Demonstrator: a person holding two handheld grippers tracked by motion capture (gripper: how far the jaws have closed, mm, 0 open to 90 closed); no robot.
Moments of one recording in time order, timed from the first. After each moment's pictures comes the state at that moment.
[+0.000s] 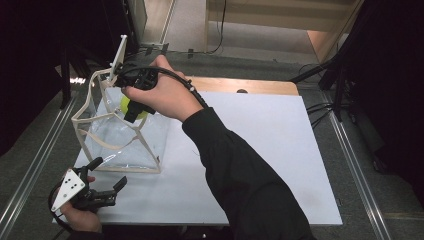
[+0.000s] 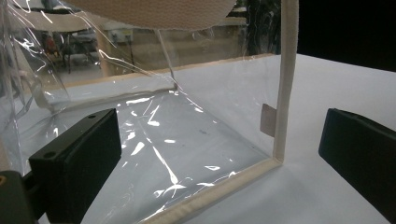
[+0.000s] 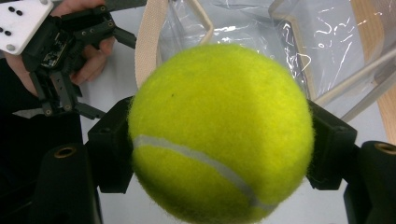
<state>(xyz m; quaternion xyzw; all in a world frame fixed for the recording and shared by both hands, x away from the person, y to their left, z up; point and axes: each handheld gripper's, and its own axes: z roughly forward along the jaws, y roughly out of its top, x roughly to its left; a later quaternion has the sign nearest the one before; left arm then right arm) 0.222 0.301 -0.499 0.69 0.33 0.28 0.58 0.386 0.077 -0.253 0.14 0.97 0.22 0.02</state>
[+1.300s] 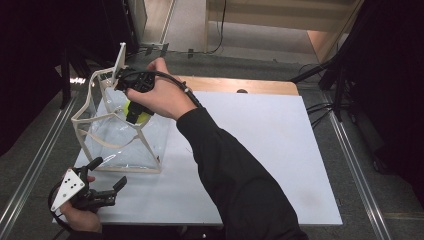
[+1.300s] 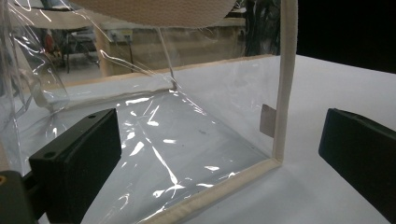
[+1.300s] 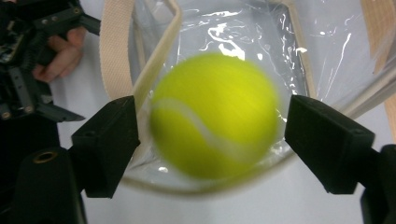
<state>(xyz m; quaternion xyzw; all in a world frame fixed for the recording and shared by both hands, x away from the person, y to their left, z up) 0.223 0.301 -0.498 0.69 0.33 0.28 0.58 0.405 0.087 -0.279 0.15 0.97 0.19 0.02</state>
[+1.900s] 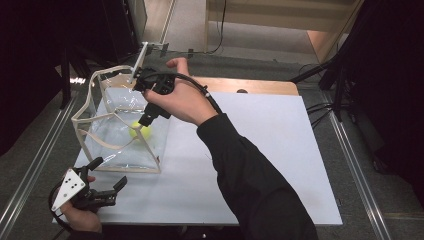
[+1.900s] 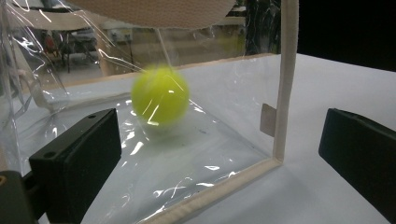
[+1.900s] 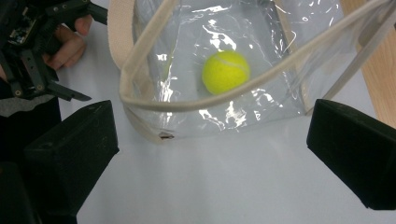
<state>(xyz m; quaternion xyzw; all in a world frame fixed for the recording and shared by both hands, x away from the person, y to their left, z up) 0.223 0.300 -0.499 0.69 0.33 0.28 0.58 0.386 0.044 -0.269 0.16 0.96 0.22 0.04</state>
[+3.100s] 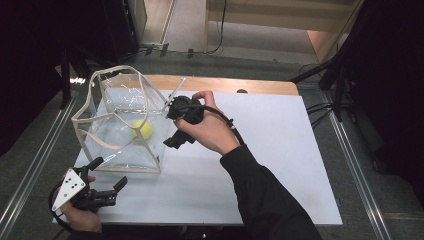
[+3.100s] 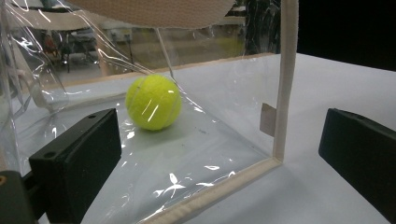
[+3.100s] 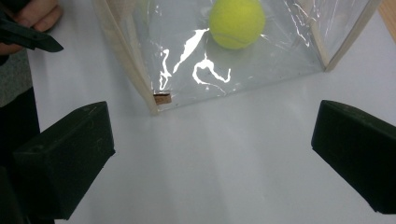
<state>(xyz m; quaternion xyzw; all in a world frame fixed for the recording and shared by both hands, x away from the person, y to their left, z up) 0.223 0.300 -0.499 0.69 0.33 0.28 0.58 0.359 -0.012 -0.339 0.19 0.95 0.26 0.05</state>
